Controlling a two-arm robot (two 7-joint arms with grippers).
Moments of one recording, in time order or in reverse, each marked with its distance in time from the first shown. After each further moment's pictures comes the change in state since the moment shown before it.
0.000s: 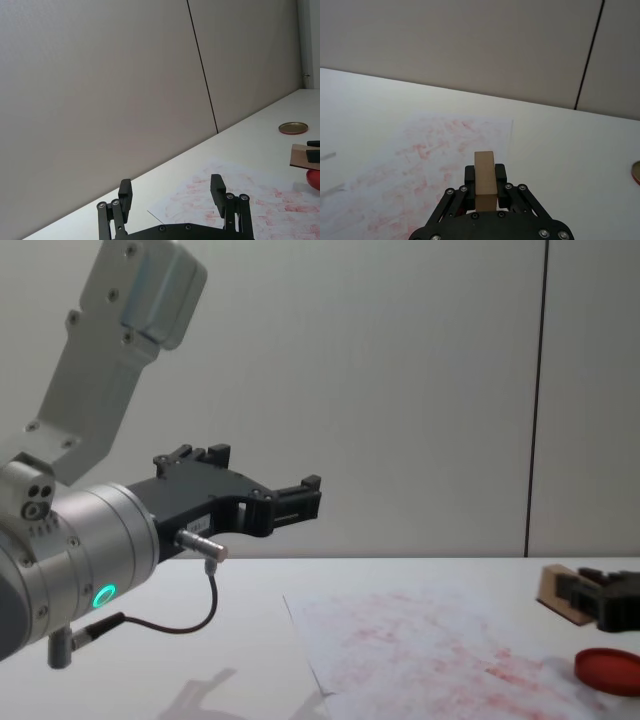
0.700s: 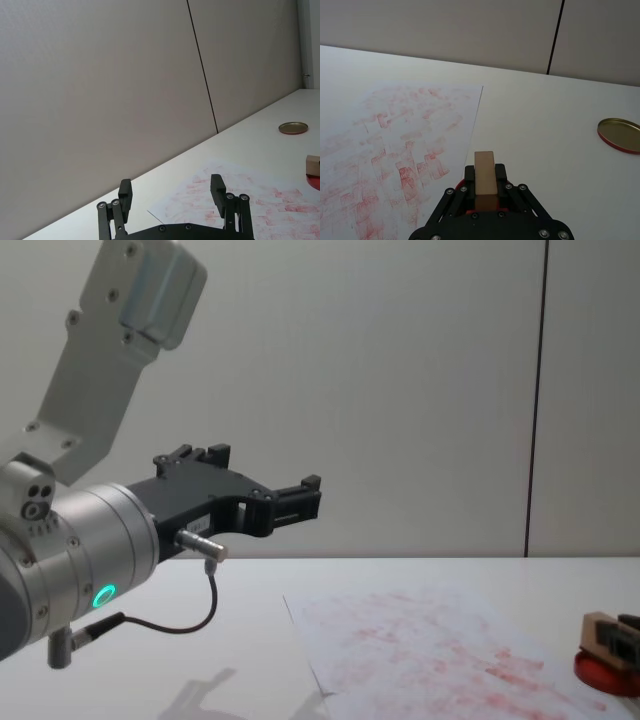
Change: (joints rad) left arm 0.000 0.000 0.000 0.000 0.000 0.000 0.000; right arm -0.009 0.015 0.014 0.045 -0.021 0.051 -0.057
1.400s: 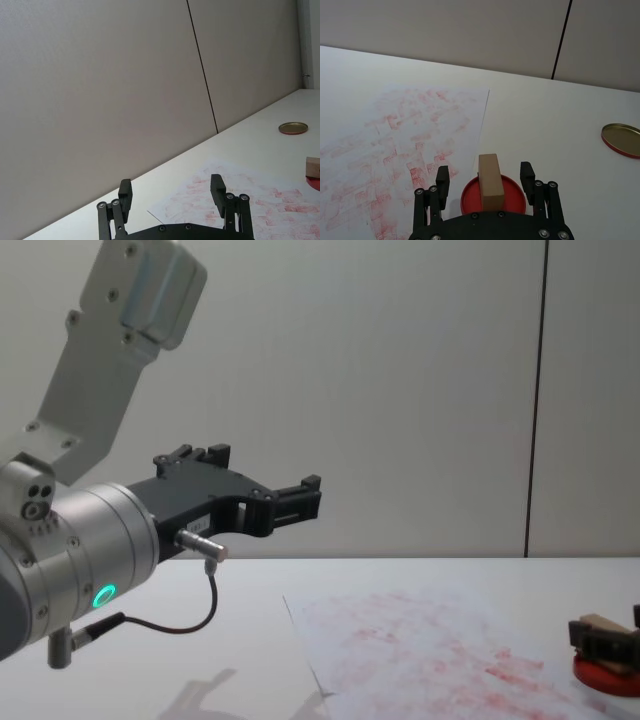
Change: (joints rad) left arm 0.000 0.000 0.000 0.000 0.000 0.000 0.000; right arm -0.024 0.008 -0.002 -0.047 -0.003 0.008 -0.001
